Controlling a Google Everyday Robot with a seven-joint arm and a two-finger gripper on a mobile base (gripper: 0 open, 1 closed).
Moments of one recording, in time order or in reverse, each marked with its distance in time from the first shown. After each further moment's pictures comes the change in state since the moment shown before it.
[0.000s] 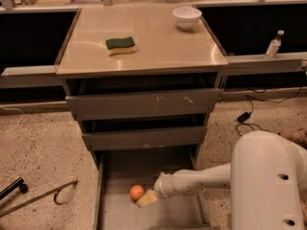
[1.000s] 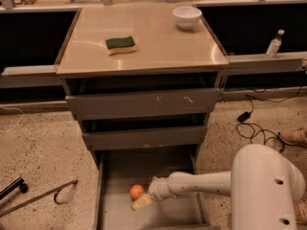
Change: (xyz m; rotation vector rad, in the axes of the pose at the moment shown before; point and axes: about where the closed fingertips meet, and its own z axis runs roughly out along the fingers) arm 0.004 0.011 0.043 -0.093 -0.037 0.011
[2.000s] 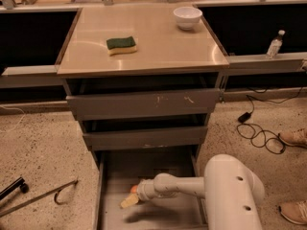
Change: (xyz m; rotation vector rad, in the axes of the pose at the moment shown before) arm 0.003 -0.014 0.112 -0.065 -0.033 0.050
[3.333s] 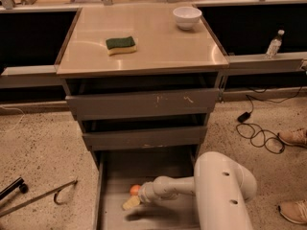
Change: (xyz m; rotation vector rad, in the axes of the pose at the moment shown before) arm 0.025 -0.018 0.013 0.062 0.050 0.042
